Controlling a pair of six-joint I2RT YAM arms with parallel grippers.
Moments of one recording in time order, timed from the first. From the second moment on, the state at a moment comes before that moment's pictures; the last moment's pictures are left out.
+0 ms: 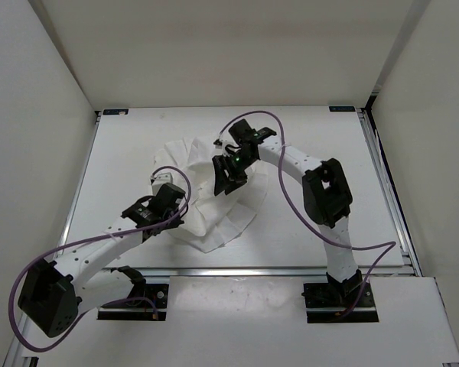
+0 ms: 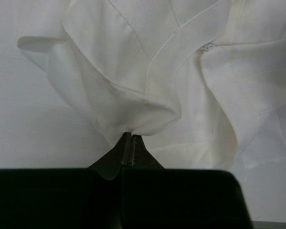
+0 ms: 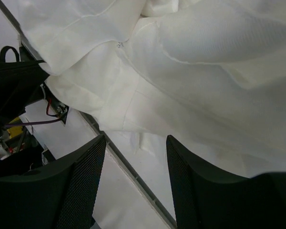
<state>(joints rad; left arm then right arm) -0.63 1.06 0.66 -0.59 -0.38 -0.70 0.64 2.15 1.82 -0.88 -0.68 0.22</state>
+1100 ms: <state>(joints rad) -0.75 1.13 0.67 -0.52 -0.17 -0.69 0.71 2.38 1.98 -0.98 -0.46 0.41</state>
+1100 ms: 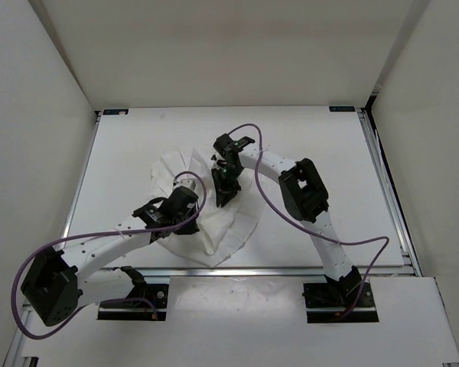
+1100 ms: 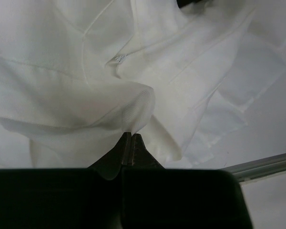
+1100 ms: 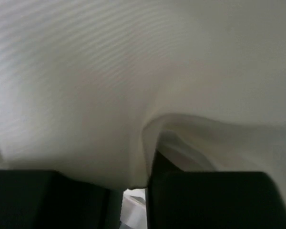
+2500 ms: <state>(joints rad) -0.64 1.08 0.63 -0.42 -0.13 -0.61 0.40 1.49 1.21 -0.90 -0.41 0.54</state>
